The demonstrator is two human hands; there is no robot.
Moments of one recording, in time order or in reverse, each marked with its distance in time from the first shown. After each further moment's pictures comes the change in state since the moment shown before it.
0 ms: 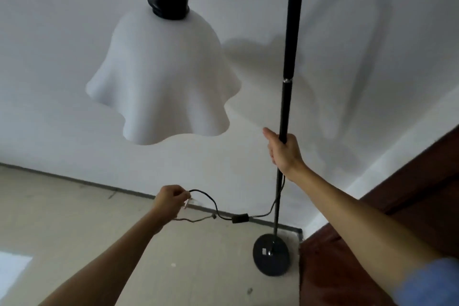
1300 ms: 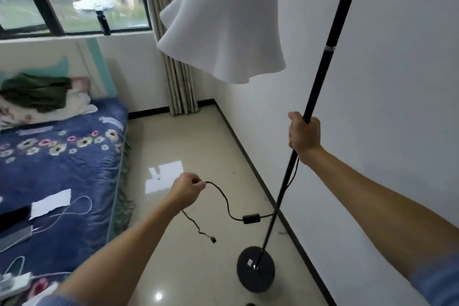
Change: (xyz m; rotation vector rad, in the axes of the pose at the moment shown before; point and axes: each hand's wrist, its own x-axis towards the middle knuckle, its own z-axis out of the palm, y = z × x) left_hand -0.054 -0.350 -0.638 -0.215 0.819 -0.380; right_hand -0.078 -0.260 0.857 0.099 -0.722 -0.288
